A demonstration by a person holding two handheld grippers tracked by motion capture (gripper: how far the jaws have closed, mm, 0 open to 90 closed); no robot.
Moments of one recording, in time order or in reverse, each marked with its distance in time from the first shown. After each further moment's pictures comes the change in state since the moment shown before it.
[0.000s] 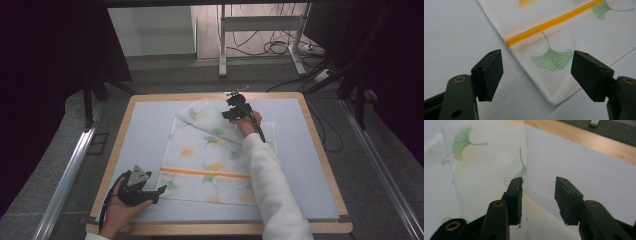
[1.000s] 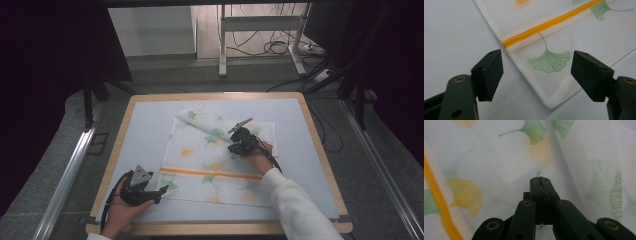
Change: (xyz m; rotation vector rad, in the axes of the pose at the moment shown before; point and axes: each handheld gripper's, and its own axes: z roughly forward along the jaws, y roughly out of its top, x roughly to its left) left arm -0.004 0.002 0.003 0.006 -0.001 0.000; right arm 0.050 -0.093 -0.065 0.149 0.170 -0.221
